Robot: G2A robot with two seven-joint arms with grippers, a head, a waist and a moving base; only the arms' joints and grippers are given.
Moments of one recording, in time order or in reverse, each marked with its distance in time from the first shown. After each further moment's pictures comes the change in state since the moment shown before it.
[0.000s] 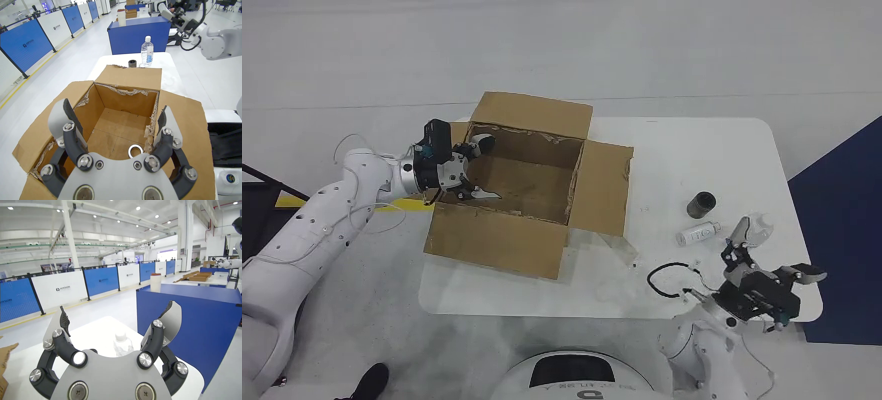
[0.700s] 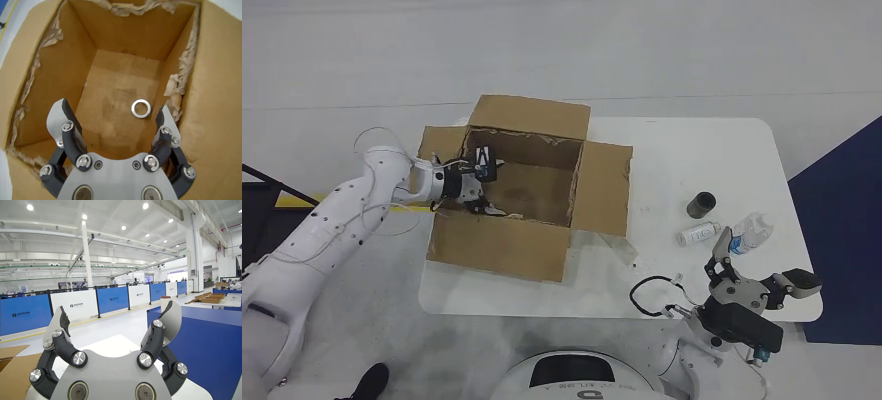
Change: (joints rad) left arm -0.003 -0.039 0.023 -0.093 -0.099 -0.020 -0.624; right arm -0.049 -0.002 -0.064 -0.033 -0.072 -0.016 -0.125
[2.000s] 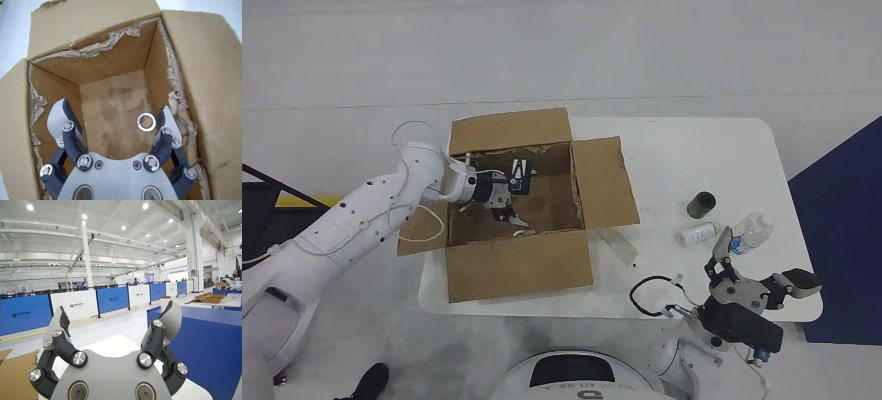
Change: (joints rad) left arm -0.123 -0.060 0.190 -0.084 0.011 0.078 -0.077; right arm 0.000 0.000 0.000 0.000 0.000 0.000 0.000
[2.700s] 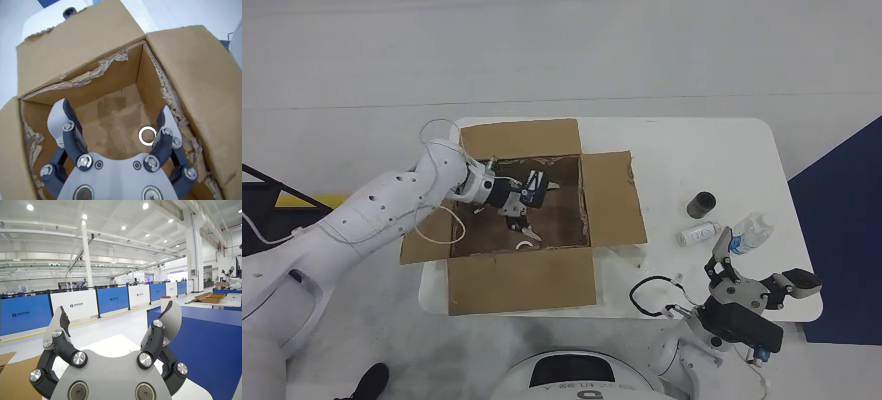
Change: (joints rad) left arm -0.097 -0.052 0.122 0.099 0.188 -0.064 0.403; right arm 0.000 0.000 0.000 0.000 0.000 0.000 0.000
